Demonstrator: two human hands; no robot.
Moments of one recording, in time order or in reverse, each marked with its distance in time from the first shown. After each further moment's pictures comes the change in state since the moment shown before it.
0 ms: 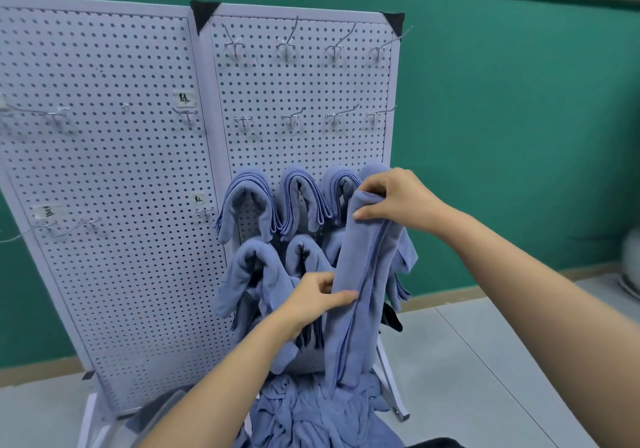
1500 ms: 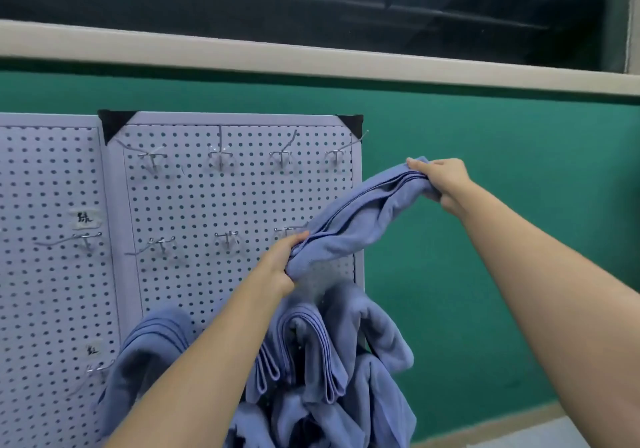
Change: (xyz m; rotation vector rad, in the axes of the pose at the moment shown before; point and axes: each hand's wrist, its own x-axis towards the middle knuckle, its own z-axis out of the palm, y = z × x) left_hand 0.250 0.179 -0.057 -0.703 0.304 -0.055; right_hand 0.203 0.176 -0.161 0.774 0.647 0.450
